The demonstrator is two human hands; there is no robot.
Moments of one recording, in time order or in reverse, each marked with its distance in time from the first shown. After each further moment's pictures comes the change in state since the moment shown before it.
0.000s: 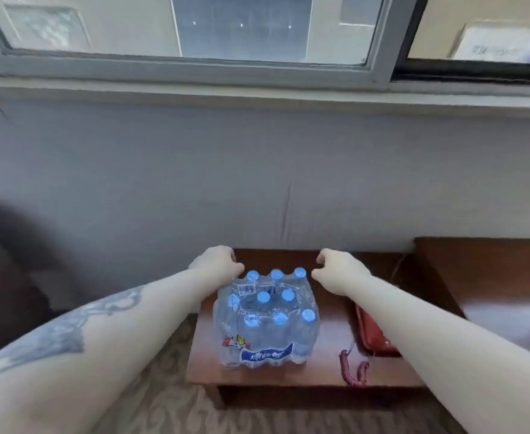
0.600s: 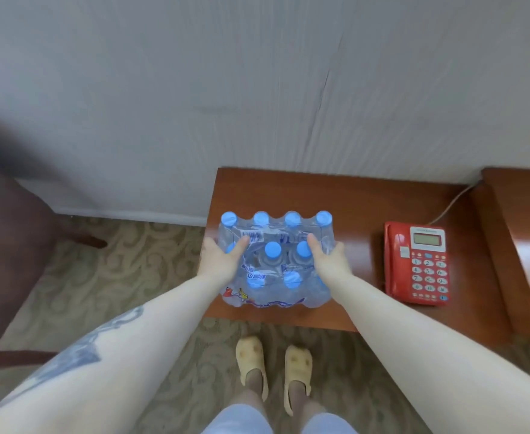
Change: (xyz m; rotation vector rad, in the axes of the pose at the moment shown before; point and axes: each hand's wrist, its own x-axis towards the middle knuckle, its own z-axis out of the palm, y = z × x) left_hand 0.038 -0.048 0.143 -0.660 -0.094 -0.537; right_hand 0.079 0.019 0.160 0.831 -0.246 0.483
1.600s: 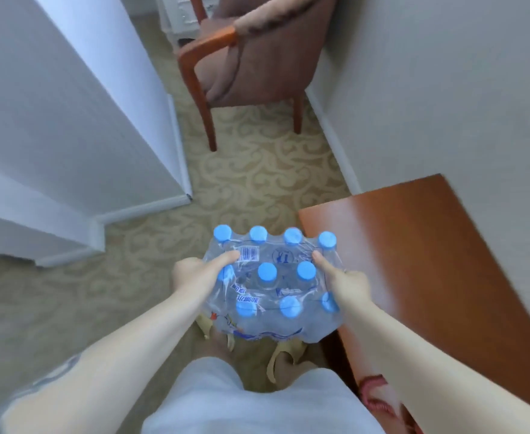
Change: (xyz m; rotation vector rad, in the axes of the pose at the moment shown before) left_hand -0.253 -0.173 0.070 -1.018 0.828 -0.794; right_hand -0.068 0.046 0.050 -0.683 -0.656 -0.317
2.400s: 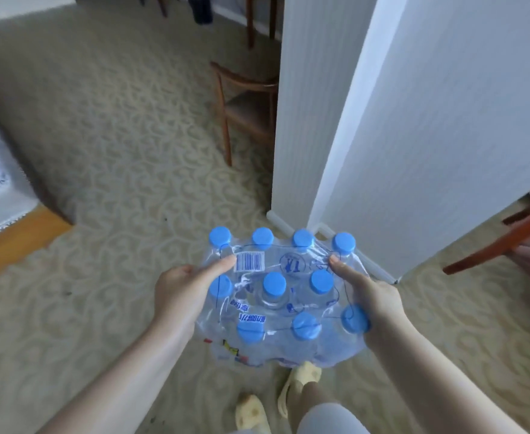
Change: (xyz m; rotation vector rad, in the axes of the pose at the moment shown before) left_hand -0.069 -0.257 -0.451 -0.904 0.780 -0.071; right_hand -0.338 -0.028 0.419 -0.422 -0.725 -0.326
